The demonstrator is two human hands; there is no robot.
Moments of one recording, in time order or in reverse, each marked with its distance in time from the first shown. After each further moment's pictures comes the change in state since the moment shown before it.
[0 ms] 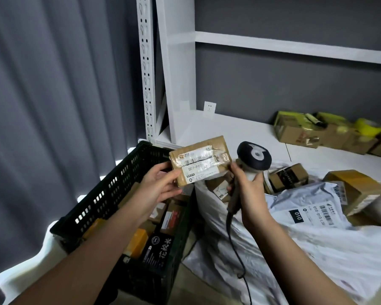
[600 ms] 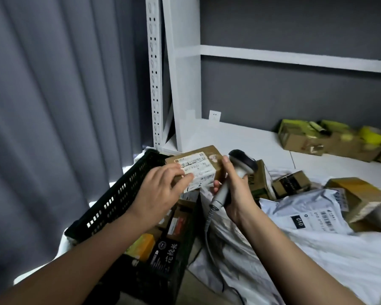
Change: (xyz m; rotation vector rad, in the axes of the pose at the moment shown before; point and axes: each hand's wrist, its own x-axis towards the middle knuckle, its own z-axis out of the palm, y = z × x) left_hand -0.012 0.005 -0.017 1.584 0.235 1.400; right_hand -0.004 -0.013 0.039 0.278 -0.028 0.267
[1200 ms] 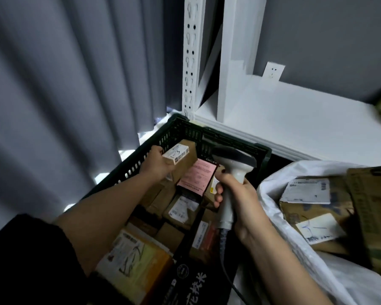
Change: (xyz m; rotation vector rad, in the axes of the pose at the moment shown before) left_hand -0.100 -0.176 0.265 -0.451 -0.586 -1.375; right_hand 0.158 0.158 0.030 -0.305 -0.182 0.276
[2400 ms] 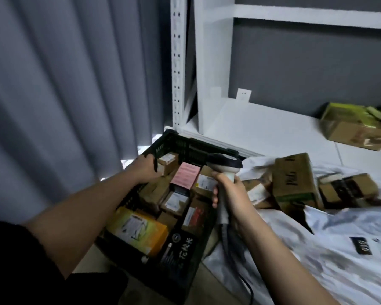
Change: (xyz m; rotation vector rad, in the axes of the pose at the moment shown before) left_hand -0.137 0.057 -0.106 0.534 -0.185 0.122; right_hand -0.124 -0.042 -0.019 -0.103 0.052 -0.130
